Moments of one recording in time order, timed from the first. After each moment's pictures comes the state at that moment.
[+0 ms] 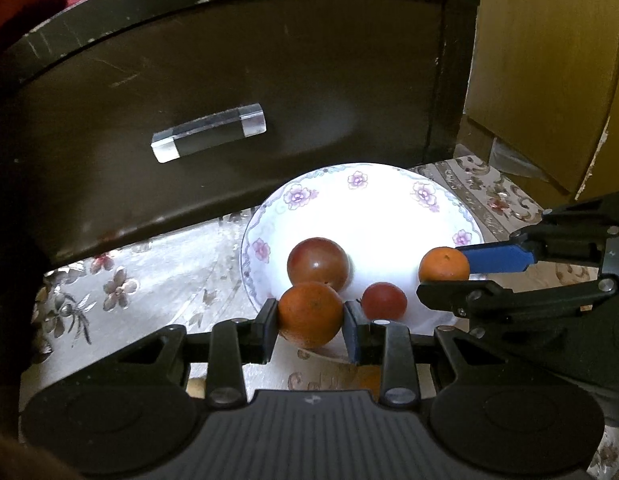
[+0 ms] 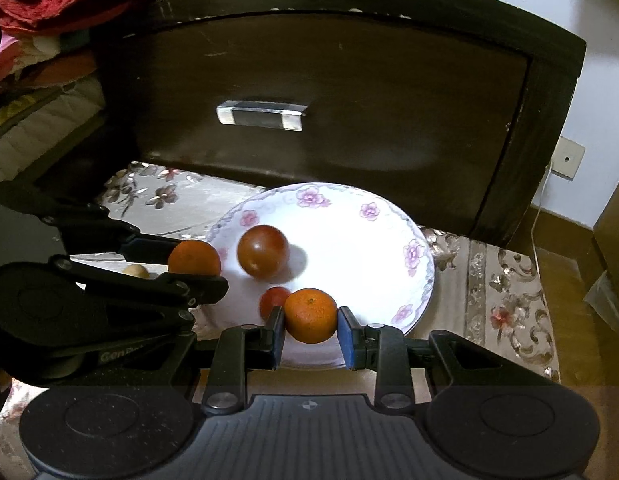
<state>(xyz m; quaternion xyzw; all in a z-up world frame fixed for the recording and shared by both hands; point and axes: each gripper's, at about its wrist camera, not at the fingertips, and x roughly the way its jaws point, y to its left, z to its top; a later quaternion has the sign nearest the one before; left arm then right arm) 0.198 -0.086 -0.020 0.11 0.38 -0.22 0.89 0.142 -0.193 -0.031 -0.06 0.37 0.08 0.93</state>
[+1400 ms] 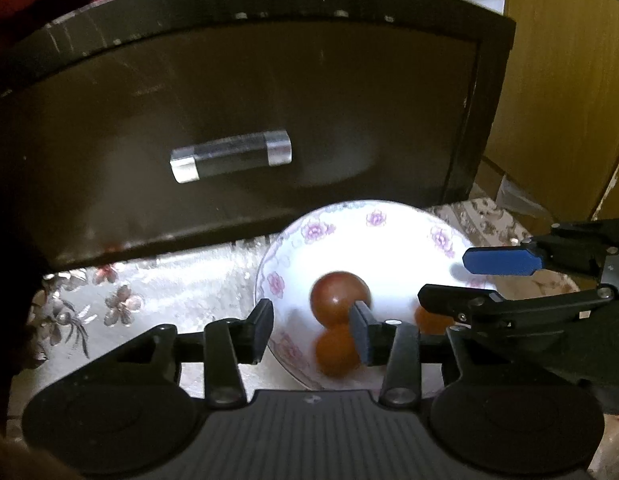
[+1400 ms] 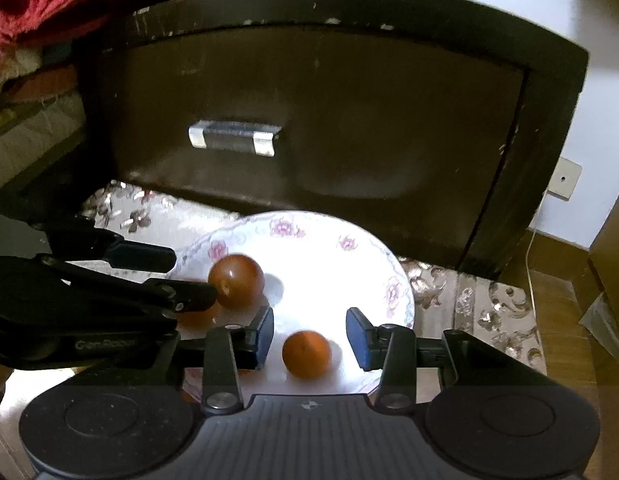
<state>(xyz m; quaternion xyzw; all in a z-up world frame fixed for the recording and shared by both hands) 0.207 -0.075 -0.011 0.06 0.36 -0.21 0.91 0.159 -0.206 -0.028 -0.05 0.33 0.07 0.94</state>
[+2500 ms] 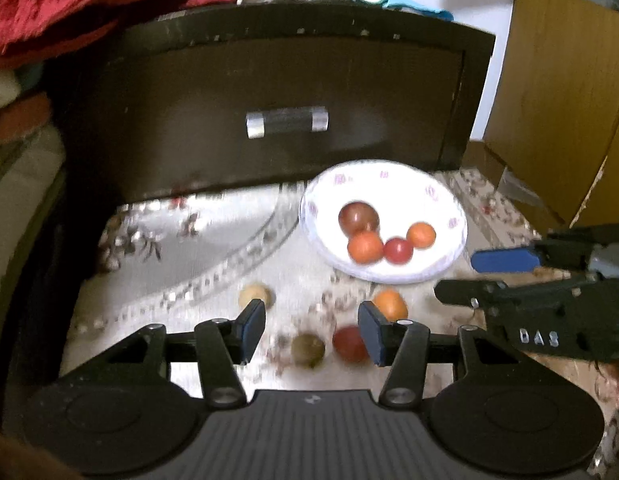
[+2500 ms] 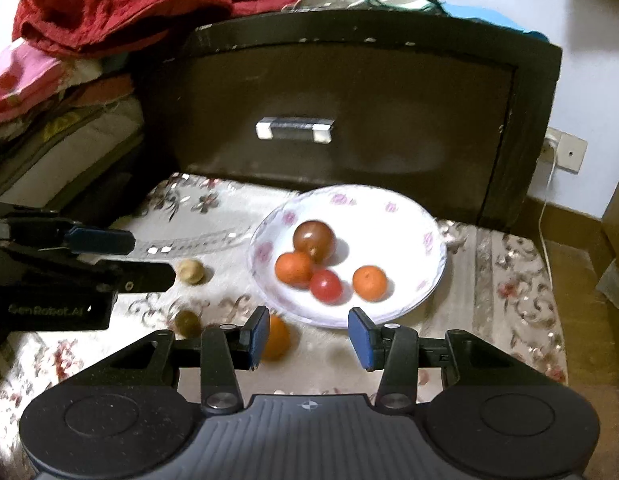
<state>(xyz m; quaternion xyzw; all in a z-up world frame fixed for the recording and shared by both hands) 0.113 -0.018 0.016 0.05 0.38 -0.17 0.91 0.087 -0.182 -0.013 -0.03 0.35 0.11 0.93</state>
